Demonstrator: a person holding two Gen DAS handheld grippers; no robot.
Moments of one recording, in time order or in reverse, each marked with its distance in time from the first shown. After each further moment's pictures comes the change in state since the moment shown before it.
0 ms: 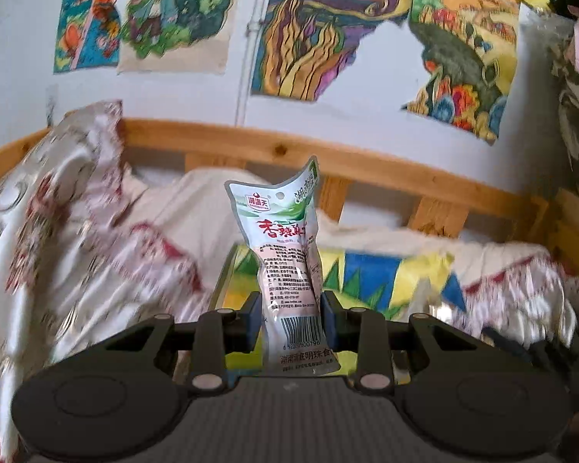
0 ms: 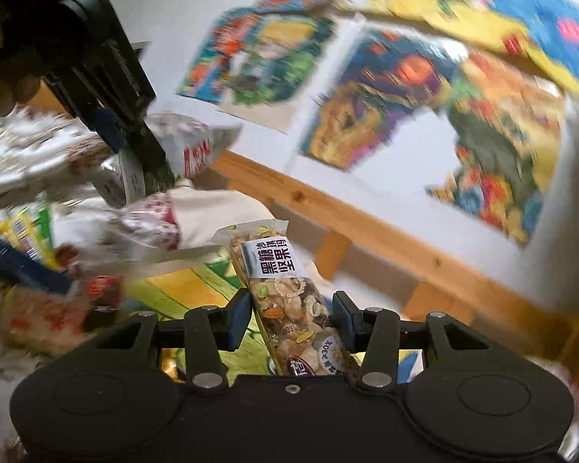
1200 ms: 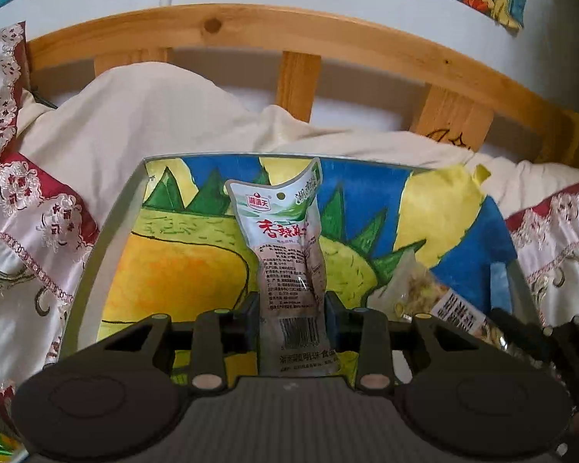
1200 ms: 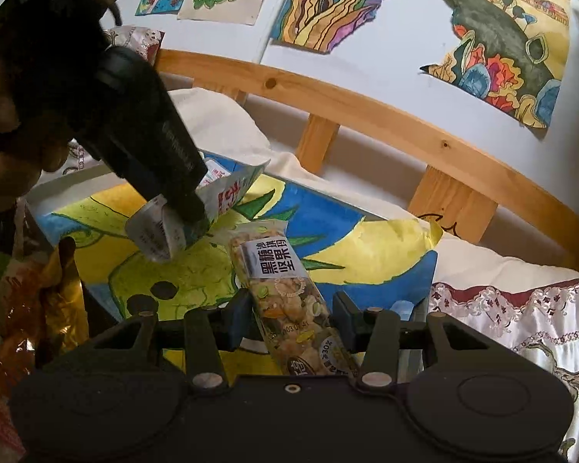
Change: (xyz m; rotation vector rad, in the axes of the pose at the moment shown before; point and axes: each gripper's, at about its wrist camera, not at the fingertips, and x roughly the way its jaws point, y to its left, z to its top) left arm 0.162 -0.044 -0.046 0.069 0.246 -0.029; right arm 0.080 -0.009 -0.050 0.063 0.253 -0.021
